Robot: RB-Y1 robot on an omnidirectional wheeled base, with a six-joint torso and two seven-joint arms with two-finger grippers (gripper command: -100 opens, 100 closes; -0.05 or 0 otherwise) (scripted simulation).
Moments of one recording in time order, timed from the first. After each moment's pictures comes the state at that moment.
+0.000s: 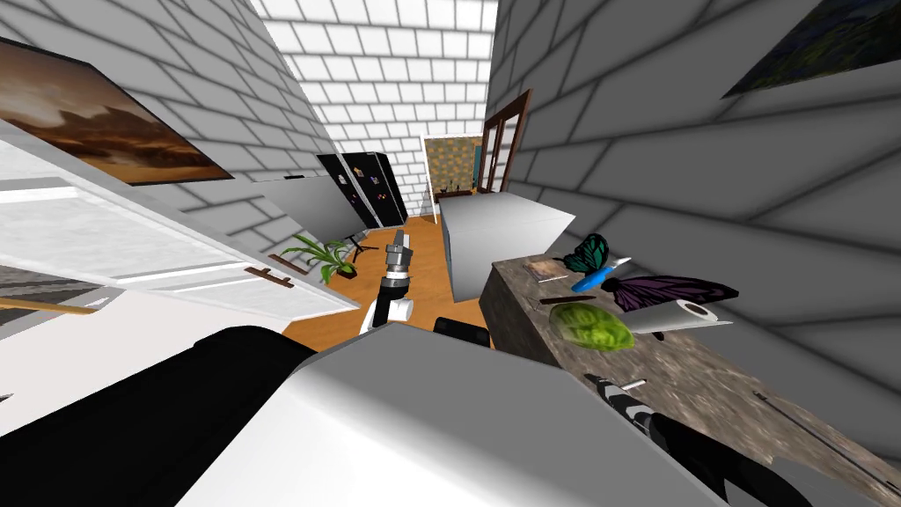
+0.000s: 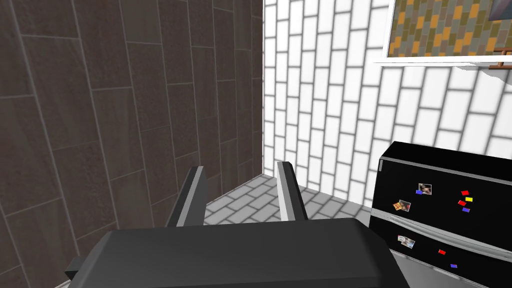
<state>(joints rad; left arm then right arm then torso) 0.51 0.00 -0.04 -2.32 -0.12 -0.39 0.01 1.29 -1.37 -0.16 -2.43 -0.40 0.84 -0.42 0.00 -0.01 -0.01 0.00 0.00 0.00</state>
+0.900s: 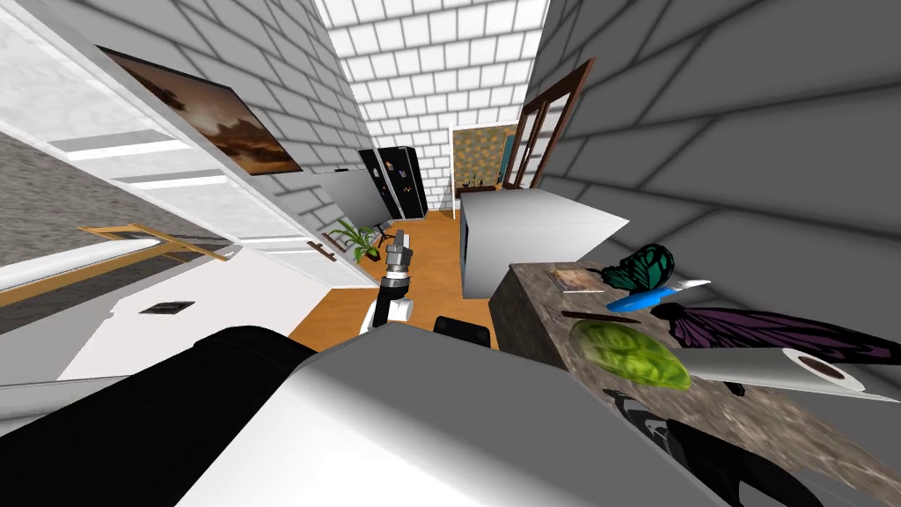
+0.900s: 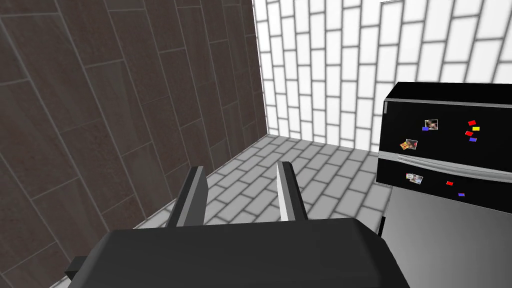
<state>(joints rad) 0.51 0.00 -0.04 -2.32 -0.12 -0.39 0.01 1.27 -1.37 -0.15 -2.30 -0.50 0.84 -0.46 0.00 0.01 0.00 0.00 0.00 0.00</state>
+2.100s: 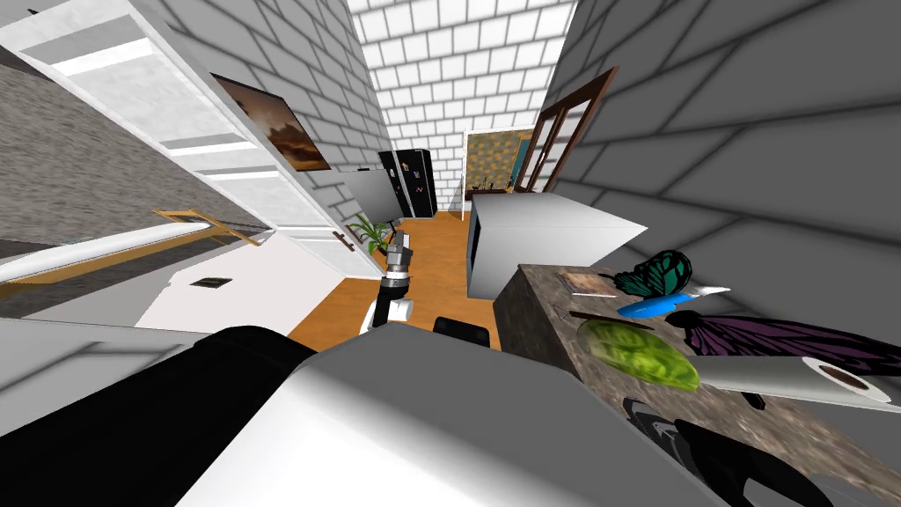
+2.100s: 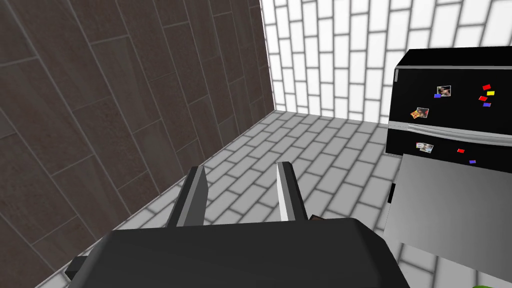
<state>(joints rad) 0.51 0.00 -0.04 -2.32 -0.12 -0.39 0.01 1.24 -1.36 -0.15 -2.22 -0.56 0.82 -0.47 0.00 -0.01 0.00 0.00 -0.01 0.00</state>
